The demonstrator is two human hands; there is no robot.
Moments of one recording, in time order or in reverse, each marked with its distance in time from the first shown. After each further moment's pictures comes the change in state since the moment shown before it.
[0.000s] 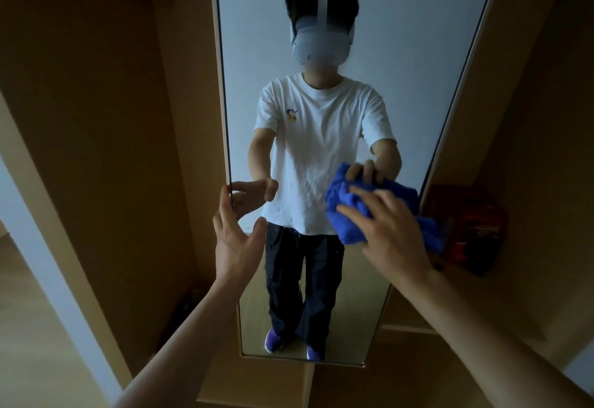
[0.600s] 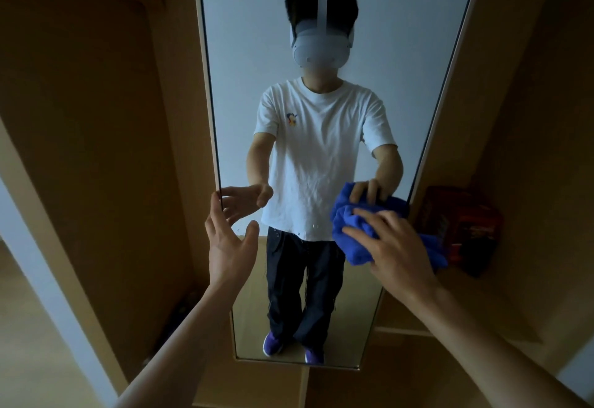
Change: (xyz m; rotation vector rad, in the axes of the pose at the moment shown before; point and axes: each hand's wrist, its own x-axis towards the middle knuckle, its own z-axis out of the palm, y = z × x) left_hand -0.005 0.003 0.010 0.047 0.052 -0.031; right_hand -0.036 0.018 0.003 0.013 -0.092 0.010
